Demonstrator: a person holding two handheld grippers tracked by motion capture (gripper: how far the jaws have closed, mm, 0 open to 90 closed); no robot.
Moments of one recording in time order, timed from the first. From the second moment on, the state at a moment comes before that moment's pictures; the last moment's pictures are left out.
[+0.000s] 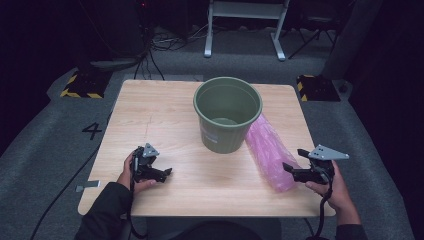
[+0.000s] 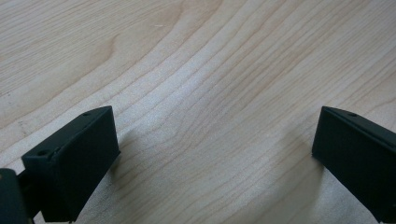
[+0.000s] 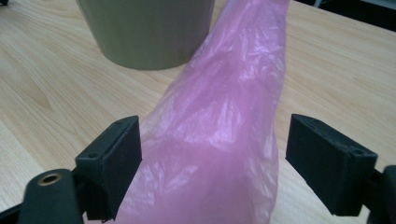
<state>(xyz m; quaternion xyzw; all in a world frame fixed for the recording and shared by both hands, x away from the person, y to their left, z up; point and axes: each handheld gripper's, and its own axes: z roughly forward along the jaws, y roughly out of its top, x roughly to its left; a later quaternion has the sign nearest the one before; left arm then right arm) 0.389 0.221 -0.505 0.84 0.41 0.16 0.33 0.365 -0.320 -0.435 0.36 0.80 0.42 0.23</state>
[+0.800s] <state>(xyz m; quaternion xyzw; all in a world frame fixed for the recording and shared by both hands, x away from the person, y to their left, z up) 0.389 0.221 -0.505 0.84 0.41 0.16 0.33 0.427 -0.258 -0.410 0.31 0.83 0.42 0.20</state>
